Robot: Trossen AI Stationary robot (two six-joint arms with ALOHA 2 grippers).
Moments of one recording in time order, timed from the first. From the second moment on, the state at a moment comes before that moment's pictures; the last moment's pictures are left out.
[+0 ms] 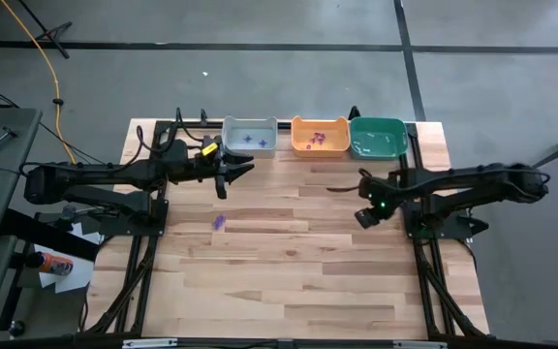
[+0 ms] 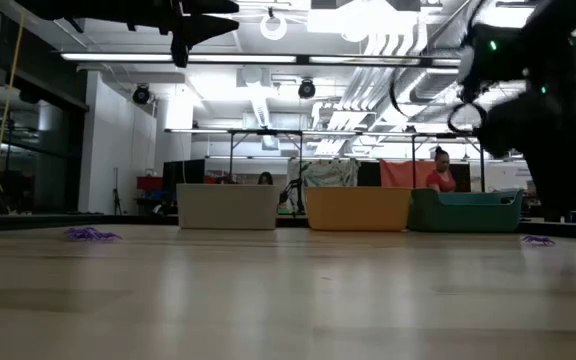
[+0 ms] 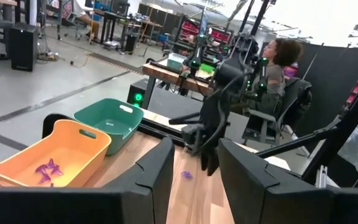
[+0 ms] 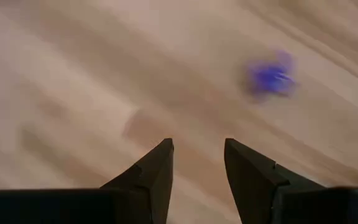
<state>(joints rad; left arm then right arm) 0.19 0.98 0.62 0.35 0.01 -0.28 -0.13 1.05 0.54 -0.83 -0.23 0.94</state>
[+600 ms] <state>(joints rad) 0.19 0.98 0.62 0.35 0.01 -0.28 -0.17 1.05 0.46 -0.77 -0.04 1.15</state>
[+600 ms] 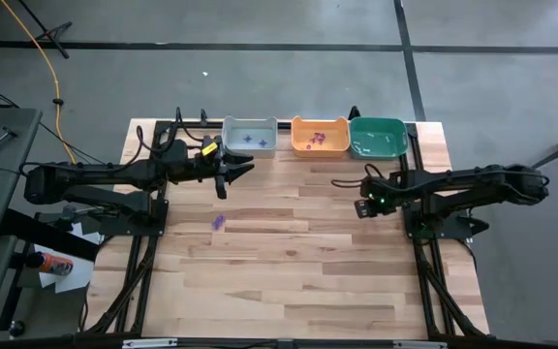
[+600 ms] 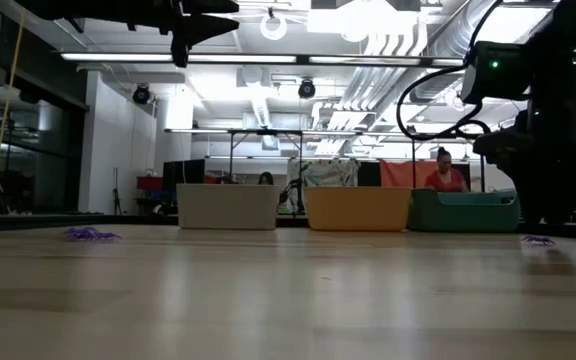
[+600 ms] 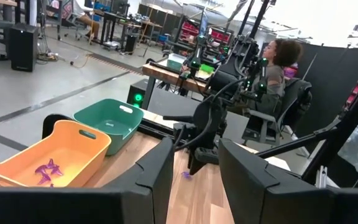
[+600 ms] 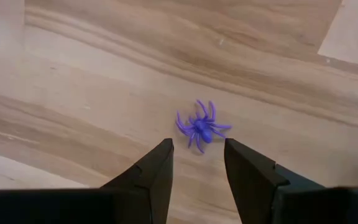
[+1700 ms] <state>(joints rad) 0.19 0.98 0.62 0.36 0.01 -0.28 -0.15 1.14 0.60 -0.72 0.15 0.90</state>
